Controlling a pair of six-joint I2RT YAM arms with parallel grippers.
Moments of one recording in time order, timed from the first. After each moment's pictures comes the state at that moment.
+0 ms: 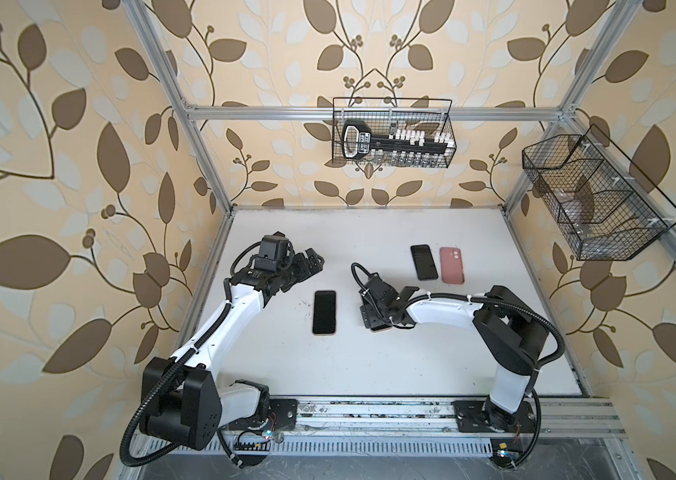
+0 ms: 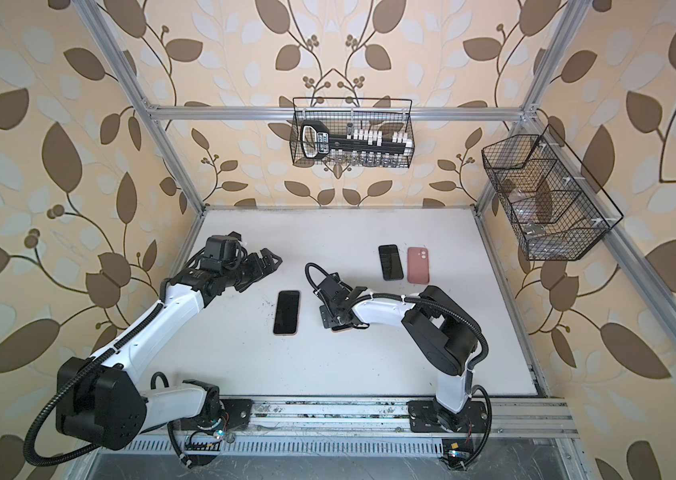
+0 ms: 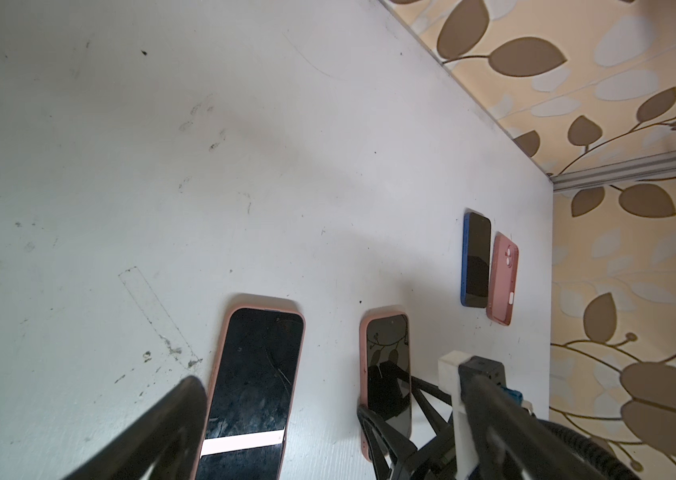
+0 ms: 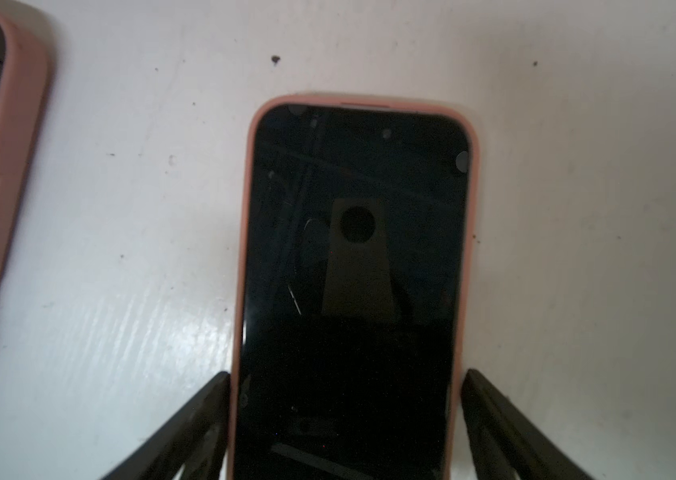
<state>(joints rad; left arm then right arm) -0.19 1.25 0.94 -0.46 0.25 -0.72 0.84 1.85 1.08 -0.40 0.26 0.52</state>
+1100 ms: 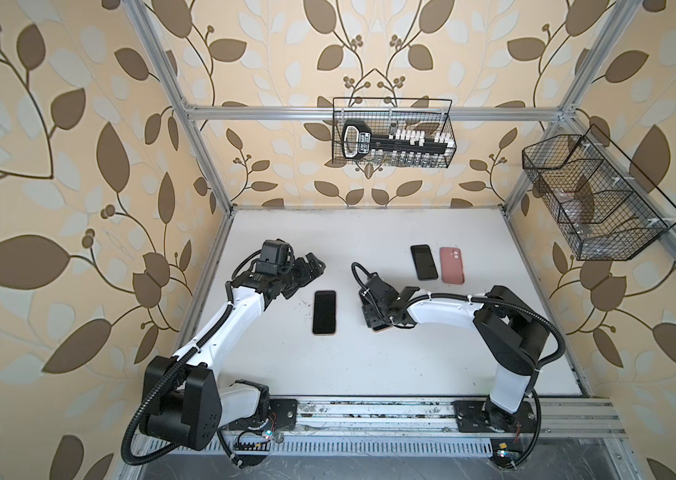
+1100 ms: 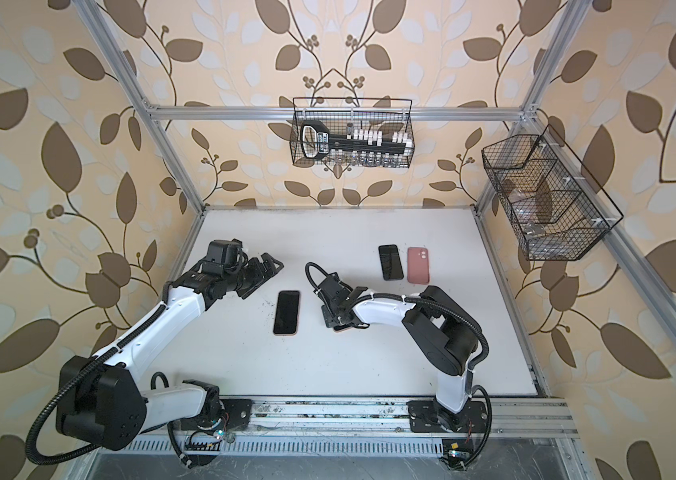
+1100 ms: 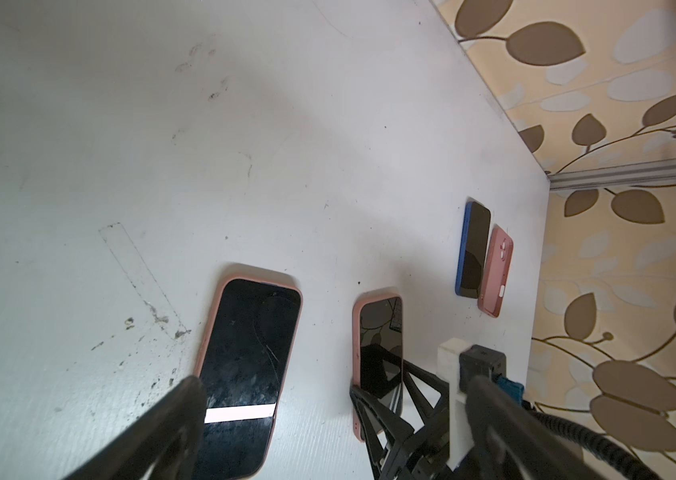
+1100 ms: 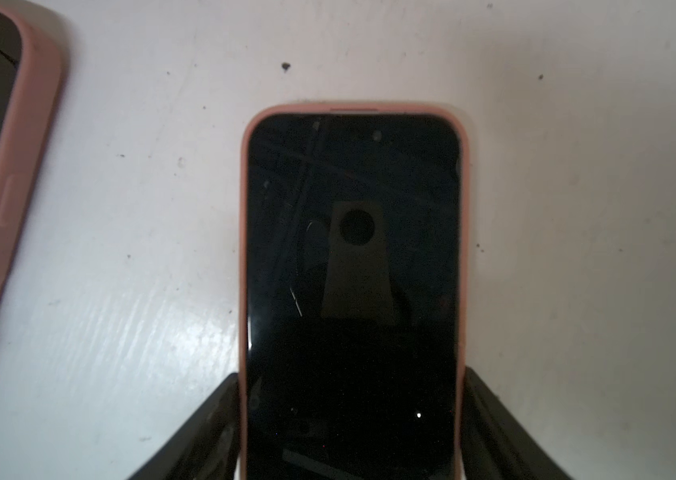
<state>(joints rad) -0.19 1.24 0.88 -0.43 0.31 -0.82 0.83 1.84 1.07 -0.39 0.25 0.48</state>
